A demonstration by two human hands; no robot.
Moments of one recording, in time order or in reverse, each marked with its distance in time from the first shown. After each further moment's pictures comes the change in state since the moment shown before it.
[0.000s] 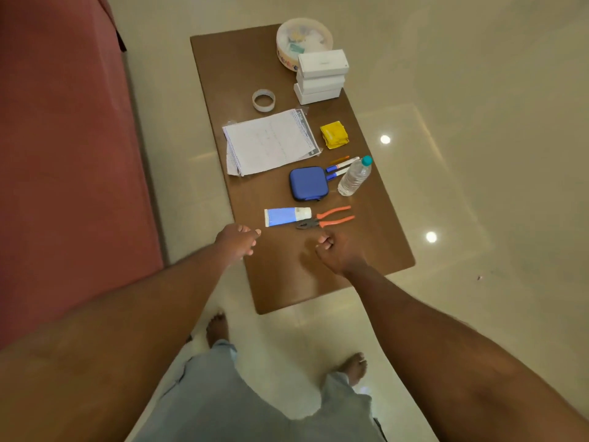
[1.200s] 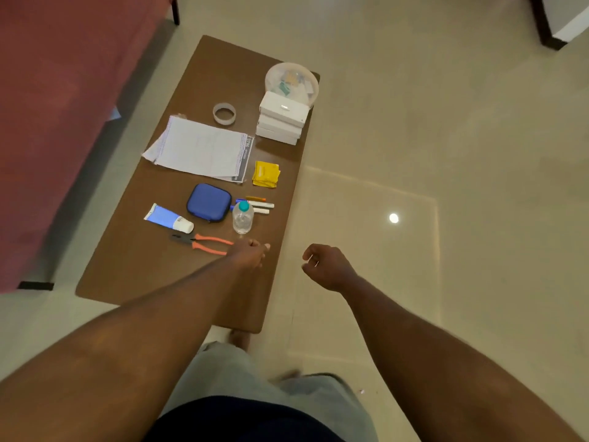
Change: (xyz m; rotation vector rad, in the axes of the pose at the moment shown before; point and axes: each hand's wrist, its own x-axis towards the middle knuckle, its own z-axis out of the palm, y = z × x) left_hand -0.003 0.260 0.355 -0.479 0.086 -0.164; right_hand 0.190 0.170 -0.364 -0.392 -0.406 -0.342
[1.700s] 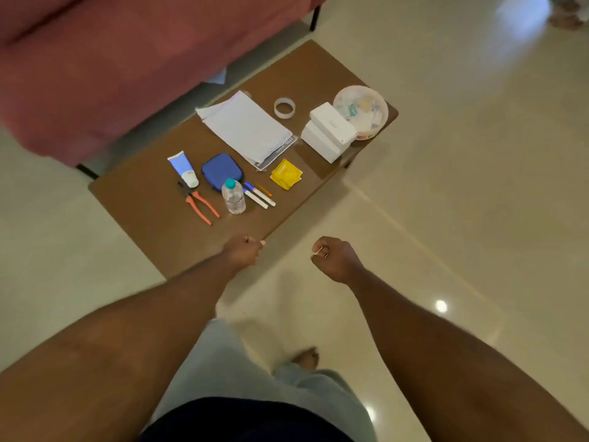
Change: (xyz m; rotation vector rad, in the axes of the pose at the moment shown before) left_hand 0.008 0.042 0.167 -0.370 0.456 -0.121; right_hand 0.131 0.129 -0.140 -0.139 -0.229 -0.357
